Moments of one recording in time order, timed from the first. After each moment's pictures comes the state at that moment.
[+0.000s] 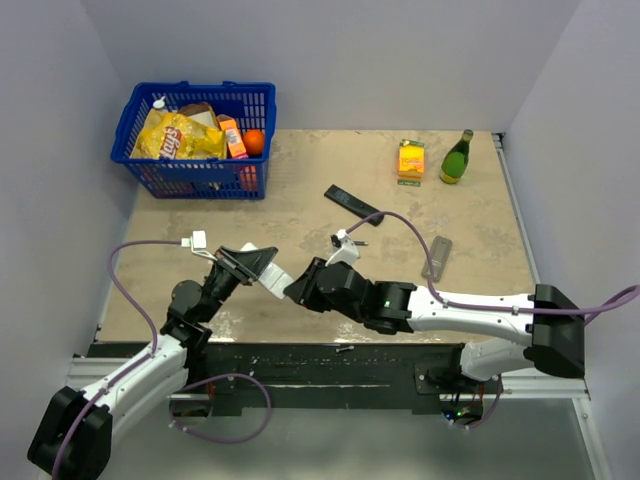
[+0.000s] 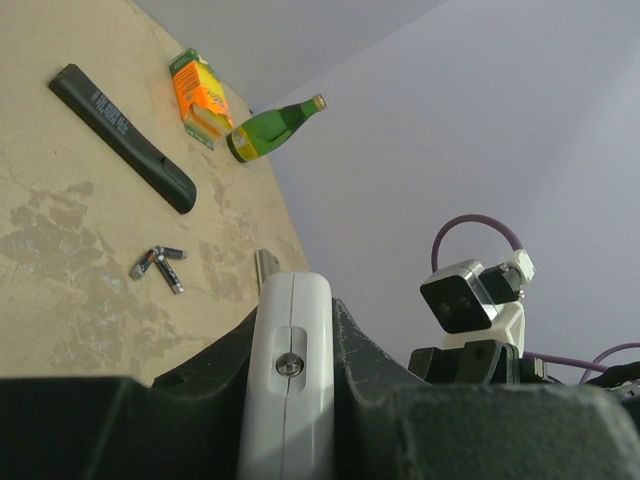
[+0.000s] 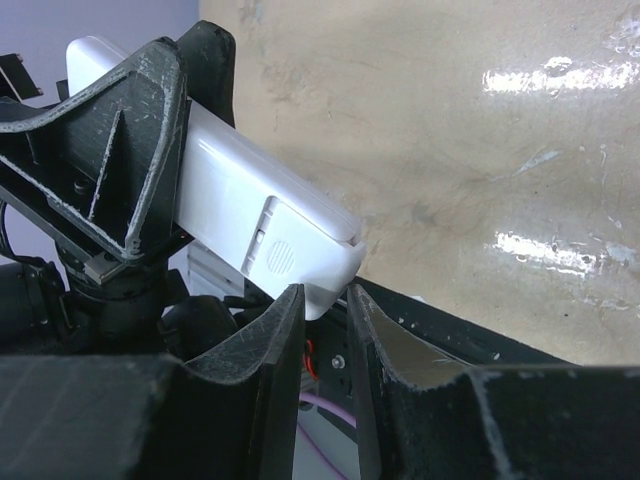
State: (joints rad) left arm -0.47 0.70 0.06 0.81 0.13 -1.12; right arm 1.25 1.32 0.88 -0.10 0.38 1.29
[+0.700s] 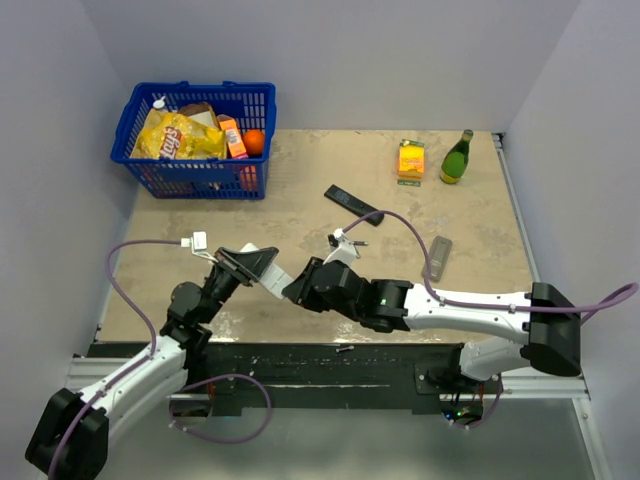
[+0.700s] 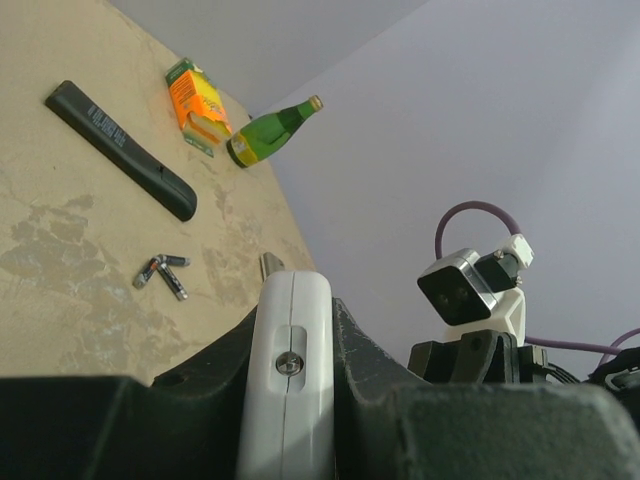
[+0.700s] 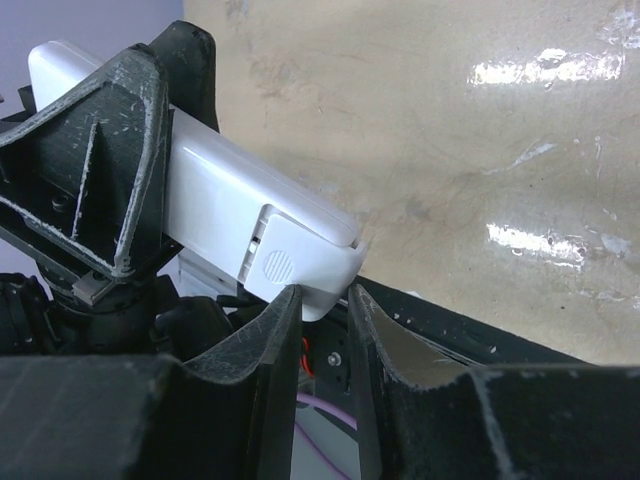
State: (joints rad) left arm -0.49 0.68 0.06 0.81 0.11 -1.07; right arm 1.25 1.35 0.92 -0.14 0.38 1.29
